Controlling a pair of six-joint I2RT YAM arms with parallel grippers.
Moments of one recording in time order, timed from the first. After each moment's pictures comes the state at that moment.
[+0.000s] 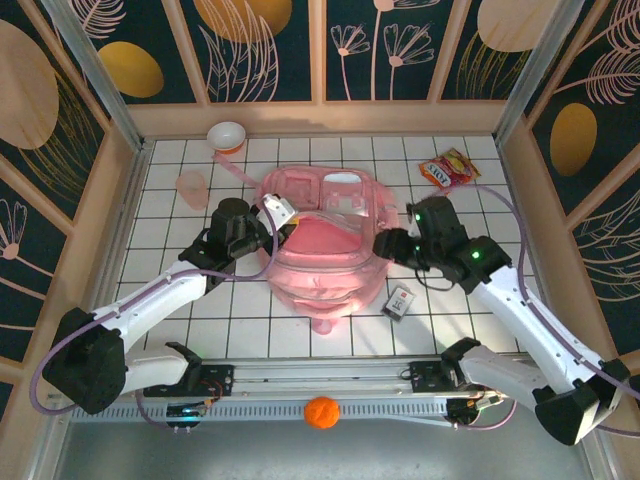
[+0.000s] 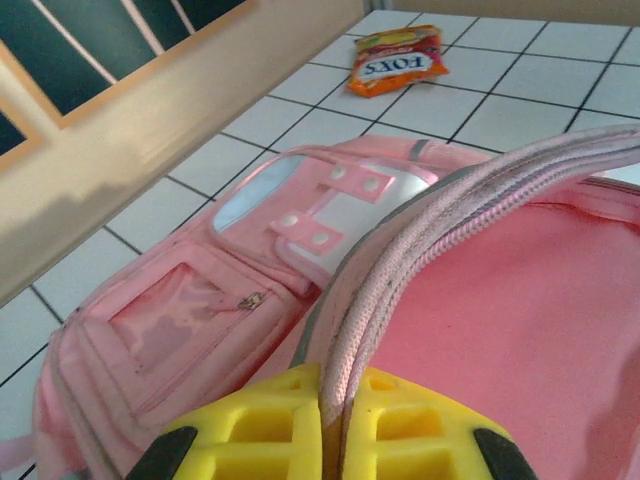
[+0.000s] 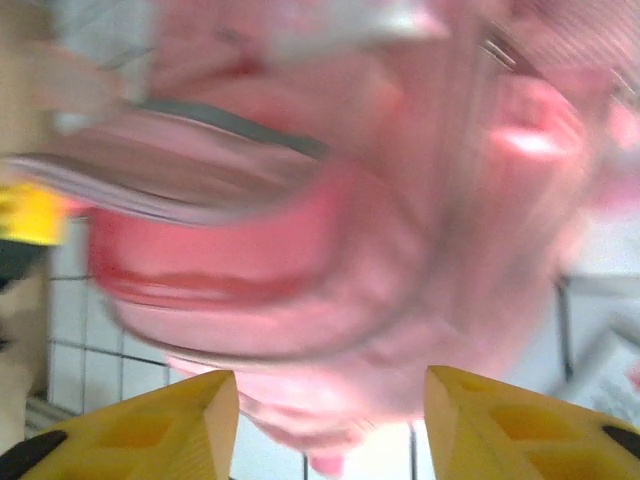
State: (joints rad) left arm -0.56 1.23 0.74 0.11 0.22 0.30; right arm 0.56 0.97 0.97 -0.88 -0.15 0.80
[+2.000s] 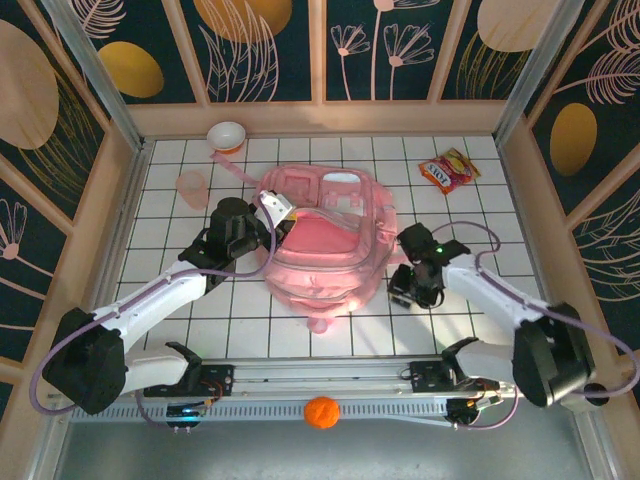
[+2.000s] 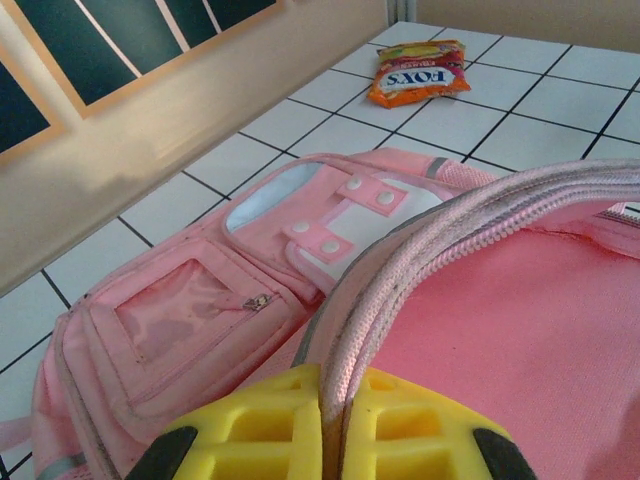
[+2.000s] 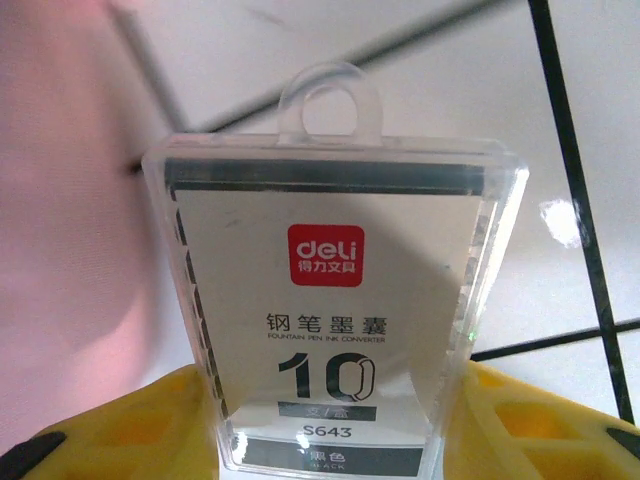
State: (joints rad) left arm -0.56 1.23 0.74 0.14 0.20 0.23; right arm 0.48 1.16 0.73 -0.87 -0.09 0.80
